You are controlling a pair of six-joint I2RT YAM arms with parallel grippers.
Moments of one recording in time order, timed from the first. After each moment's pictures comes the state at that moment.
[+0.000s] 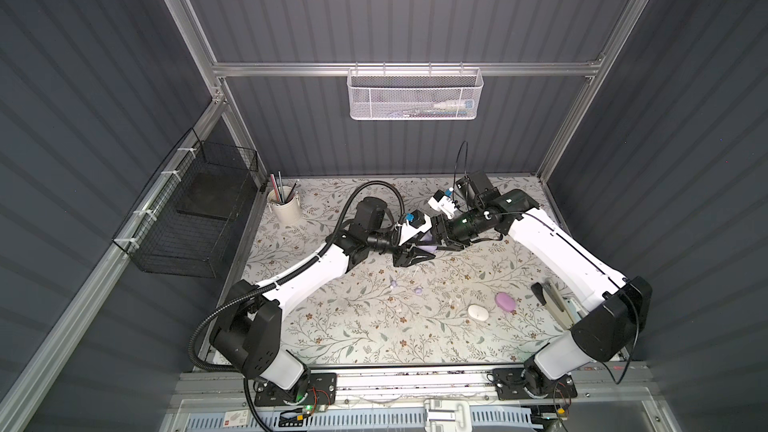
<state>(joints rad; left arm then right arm) -0.65 1.54 1.13 -0.09 0.86 0.38 0.53 1.58 1.57 -1.02 -0.66 0.47</state>
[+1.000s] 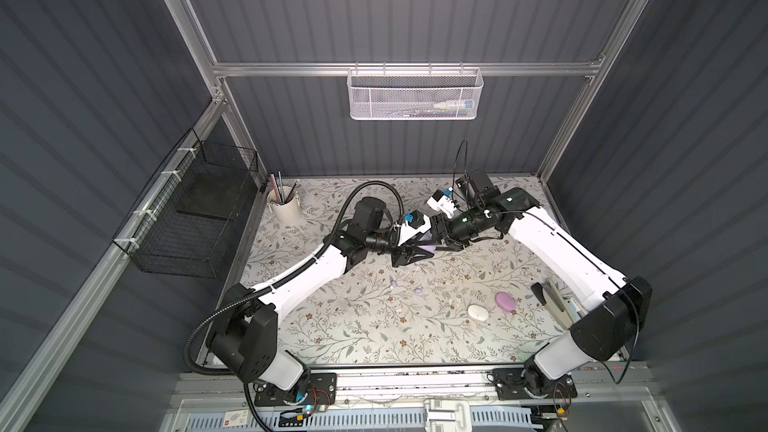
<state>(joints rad) -0.66 1.51 1.13 -0.13 0.84 0.40 0.53 1.58 1.59 -1.05 -0.69 0.49</state>
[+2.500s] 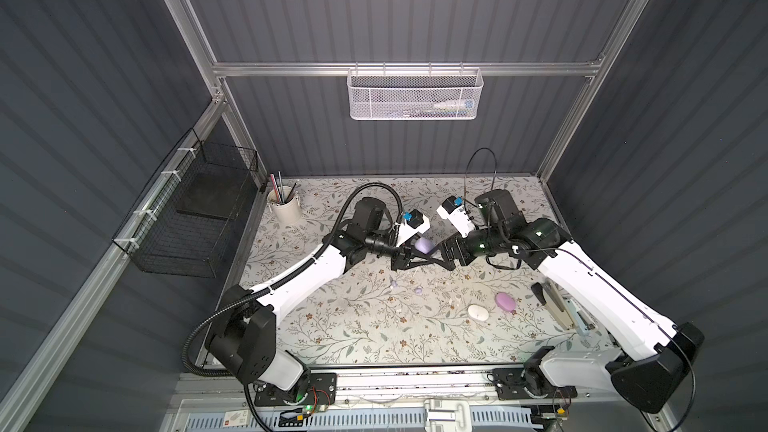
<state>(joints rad) -0.66 1.50 1.13 -0.18 0.96 0.29 0.58 1.28 1.32 -0.86 -0.41 0.09</state>
